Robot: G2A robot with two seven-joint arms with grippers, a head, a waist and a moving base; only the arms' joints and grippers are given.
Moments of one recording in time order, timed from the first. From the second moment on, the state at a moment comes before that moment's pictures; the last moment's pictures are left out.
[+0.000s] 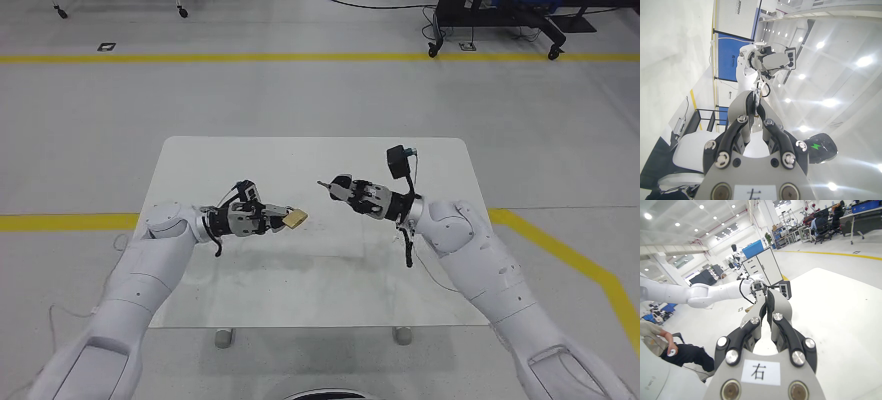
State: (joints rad) left arm 0.87 -1.17 -1.00 -0.83 -0.81 0.03 -1.49; right arm -1.12 -1.17 1.07 -1.37 -0.41 -0.85 0.32
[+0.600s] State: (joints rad) left arm 0.84 -1.19 -0.97 -0.76 -0.81 0.00 -1.54; right arm -1.18 -1.17 1.10 -1.47 -0.52 -0.80 0.26
